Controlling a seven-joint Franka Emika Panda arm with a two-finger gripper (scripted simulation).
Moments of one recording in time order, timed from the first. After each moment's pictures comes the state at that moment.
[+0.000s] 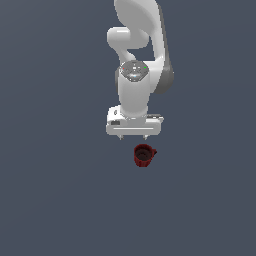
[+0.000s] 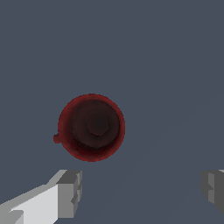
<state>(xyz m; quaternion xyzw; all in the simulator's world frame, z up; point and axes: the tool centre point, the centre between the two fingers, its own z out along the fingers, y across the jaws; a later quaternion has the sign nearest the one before) -0.001 0.021 0.164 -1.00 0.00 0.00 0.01</state>
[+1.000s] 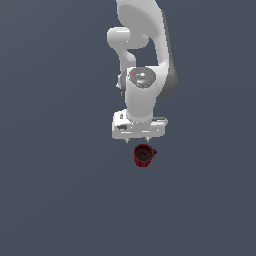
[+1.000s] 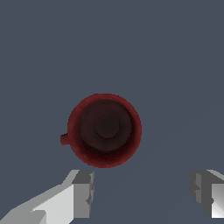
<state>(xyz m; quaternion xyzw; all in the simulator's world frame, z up) 0.003 0.039 0.151 -1.00 -0.03 0.00 0.01</state>
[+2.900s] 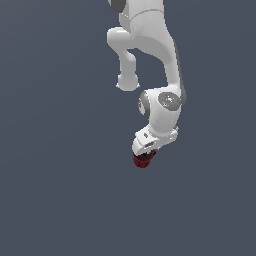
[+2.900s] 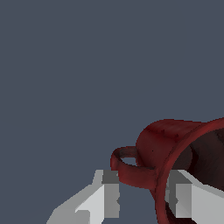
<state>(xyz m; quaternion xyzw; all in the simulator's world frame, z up) 0.009 0.114 0.074 -0.98 -0.21 -0.01 -0.02</state>
